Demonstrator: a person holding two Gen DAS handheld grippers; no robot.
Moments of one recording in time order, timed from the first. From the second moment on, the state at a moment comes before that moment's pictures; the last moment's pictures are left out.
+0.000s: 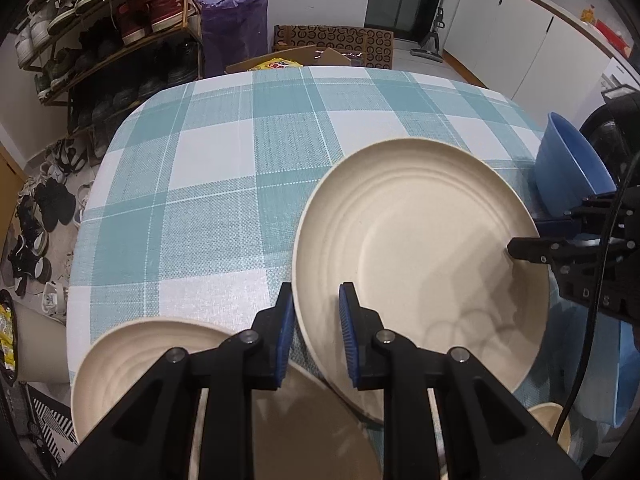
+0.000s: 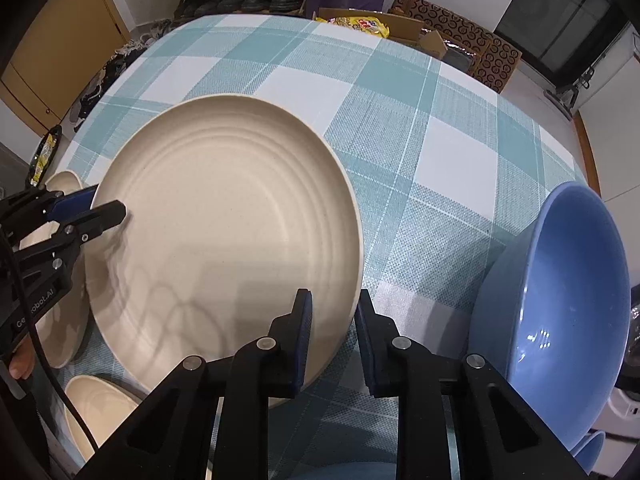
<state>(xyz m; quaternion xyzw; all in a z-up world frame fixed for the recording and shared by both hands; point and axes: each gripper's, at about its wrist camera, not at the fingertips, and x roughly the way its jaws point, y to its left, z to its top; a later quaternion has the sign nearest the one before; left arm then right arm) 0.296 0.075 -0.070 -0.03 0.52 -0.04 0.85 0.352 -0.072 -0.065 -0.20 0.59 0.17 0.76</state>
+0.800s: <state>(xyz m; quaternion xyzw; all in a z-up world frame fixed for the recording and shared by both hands) 0.287 0.075 -0.063 -0.01 0.53 -0.04 0.85 0.340 -0.066 -0.066 -0.21 0.60 0.18 0.75</state>
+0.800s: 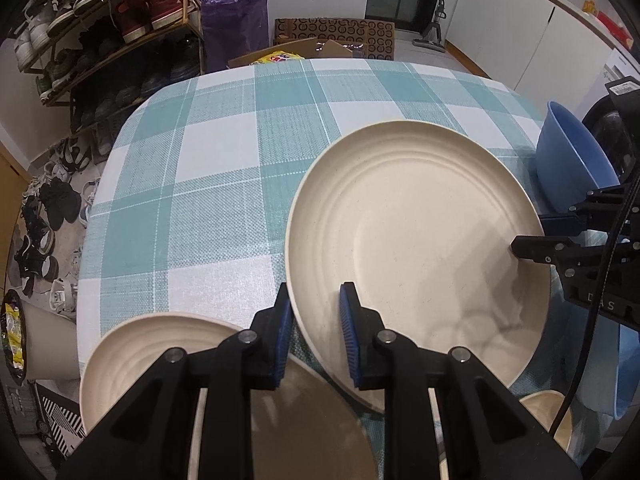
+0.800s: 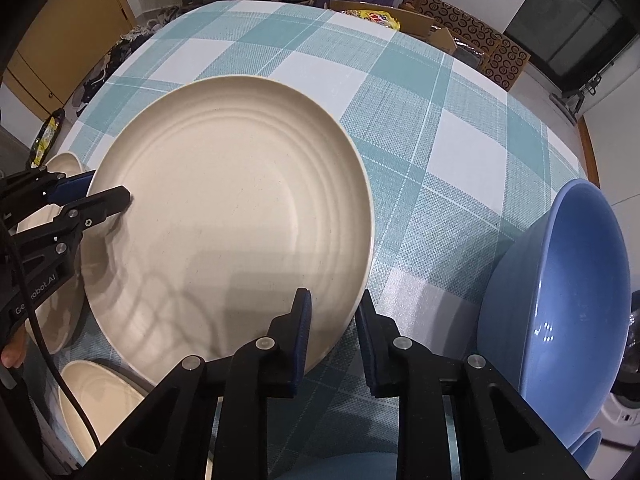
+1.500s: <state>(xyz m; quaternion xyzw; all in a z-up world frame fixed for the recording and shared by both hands) 0.249 0.080 -0.021 -0.02 0.50 -0.03 0.87 0.309 -0.061 -0.022 -0.21 0.56 0.19 0.78</state>
